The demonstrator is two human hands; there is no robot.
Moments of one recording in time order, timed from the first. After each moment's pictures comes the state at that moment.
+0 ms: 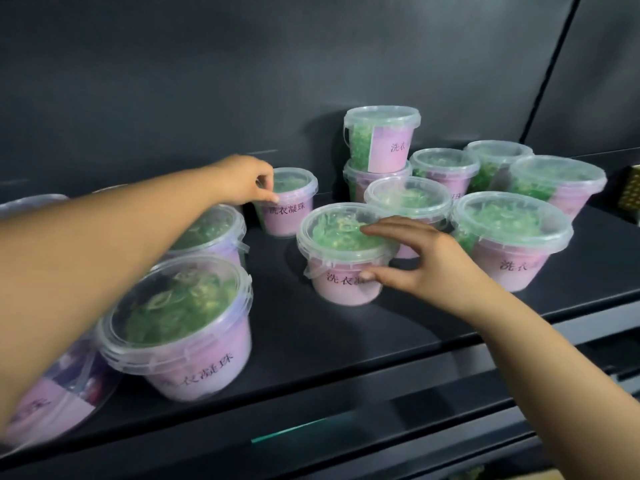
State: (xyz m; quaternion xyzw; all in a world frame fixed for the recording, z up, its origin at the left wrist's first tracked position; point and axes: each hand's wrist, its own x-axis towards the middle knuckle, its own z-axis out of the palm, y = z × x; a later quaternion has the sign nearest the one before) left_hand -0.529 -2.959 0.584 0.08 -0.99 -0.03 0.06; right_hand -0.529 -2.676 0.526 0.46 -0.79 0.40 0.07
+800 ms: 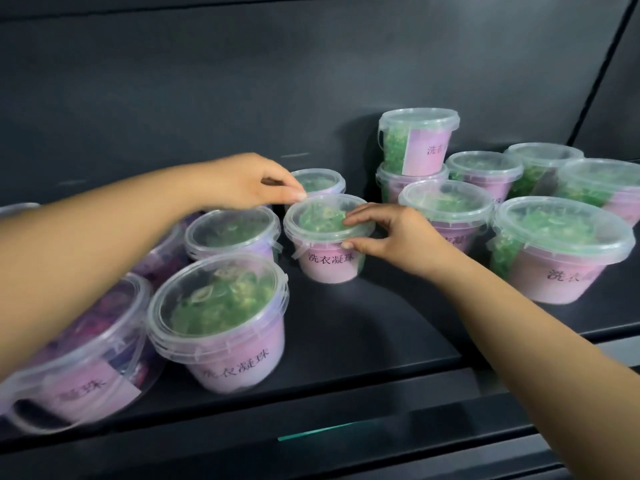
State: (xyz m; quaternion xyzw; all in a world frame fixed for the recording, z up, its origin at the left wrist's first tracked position) left_hand -0.460 -2.937 0.616 0.06 -0.98 -0.17 0.04; right_hand -0.555 -2.746 0.528 0.46 -0.77 0.44 0.01
